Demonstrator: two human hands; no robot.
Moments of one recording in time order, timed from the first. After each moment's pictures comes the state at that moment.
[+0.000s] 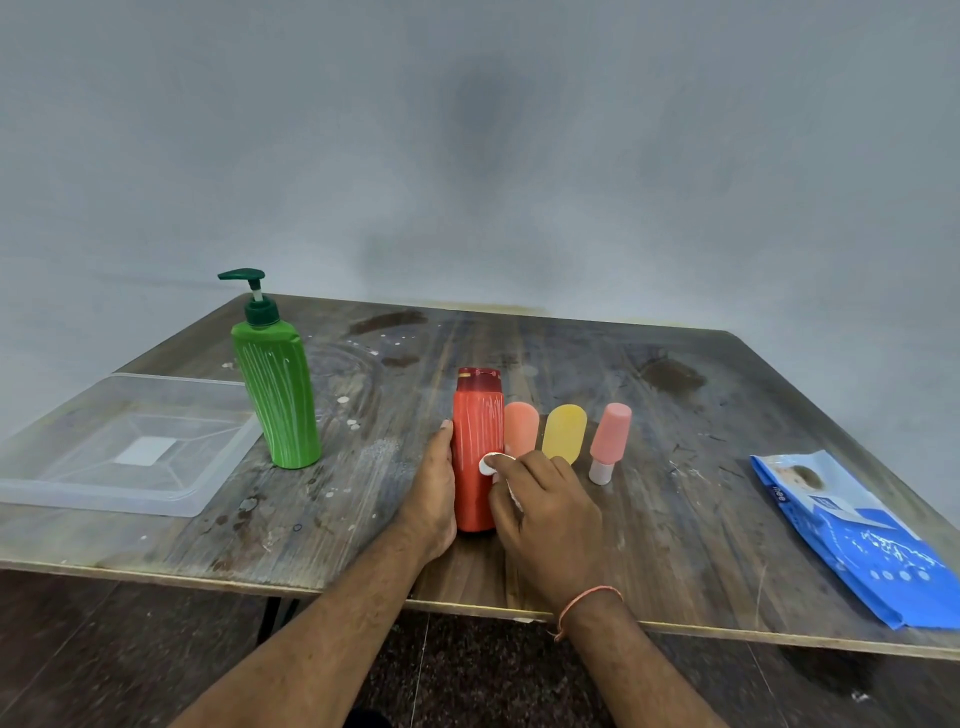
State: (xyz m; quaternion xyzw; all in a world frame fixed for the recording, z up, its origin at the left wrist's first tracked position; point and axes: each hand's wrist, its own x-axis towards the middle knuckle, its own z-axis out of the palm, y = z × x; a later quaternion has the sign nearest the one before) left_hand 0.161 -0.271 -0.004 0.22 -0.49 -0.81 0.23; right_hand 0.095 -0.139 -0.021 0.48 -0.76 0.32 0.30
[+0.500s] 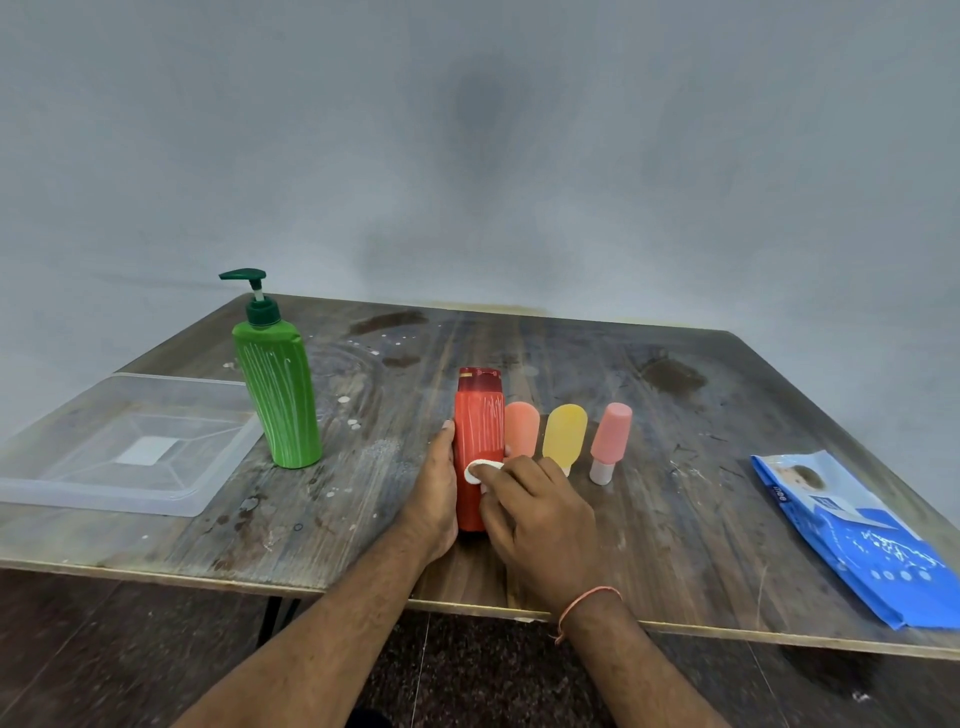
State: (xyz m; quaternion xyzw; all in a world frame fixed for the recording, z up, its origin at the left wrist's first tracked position) left_hand 0.162 -0.272 -0.006 0.24 -0.51 -0.79 0.23; right_hand 0.098 -0.139 -0.022 0.52 -0.74 0.29 0.30
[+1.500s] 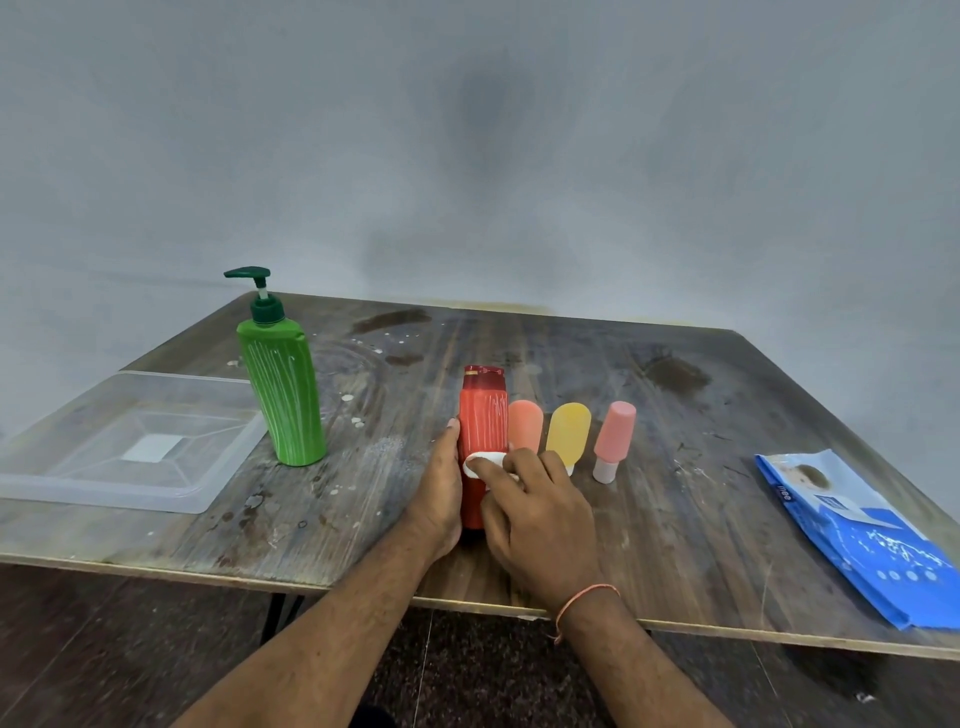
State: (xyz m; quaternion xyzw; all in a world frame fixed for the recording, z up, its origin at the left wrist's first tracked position) left_hand 0.162 -0.268 -0.003 0.23 -0.51 -0.80 0.23; right_hand 0.104 -0.143 -0.017 0.52 -0.74 0.26 0.32
